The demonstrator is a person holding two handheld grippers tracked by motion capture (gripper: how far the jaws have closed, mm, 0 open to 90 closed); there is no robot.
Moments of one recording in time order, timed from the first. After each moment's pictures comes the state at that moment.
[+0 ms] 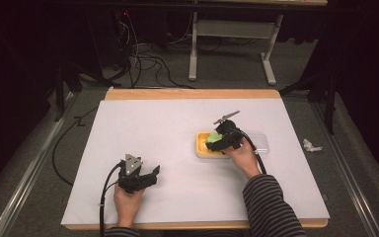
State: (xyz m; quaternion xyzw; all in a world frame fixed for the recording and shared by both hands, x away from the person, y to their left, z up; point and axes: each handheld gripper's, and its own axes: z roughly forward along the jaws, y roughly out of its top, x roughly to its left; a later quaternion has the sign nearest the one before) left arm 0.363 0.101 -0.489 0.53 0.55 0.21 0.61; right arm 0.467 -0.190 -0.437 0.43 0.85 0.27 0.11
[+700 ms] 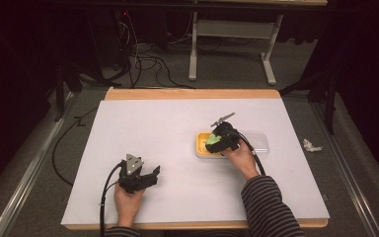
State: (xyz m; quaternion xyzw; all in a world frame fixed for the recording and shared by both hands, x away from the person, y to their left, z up) left arm 0.363 0.100 -0.490 0.53 0.55 0.22 0.60; right arm 0.468 -0.183 -0.444 0.43 0.86 0.24 0.13
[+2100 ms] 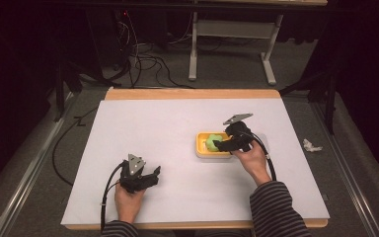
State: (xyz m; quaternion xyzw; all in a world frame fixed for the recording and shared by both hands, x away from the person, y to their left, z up) left arm 0.364 0.095 -0.492 0.54 0.55 0.23 0.59; right arm 0.436 -0.209 -0.408 0.43 0.83 0.30 0.18
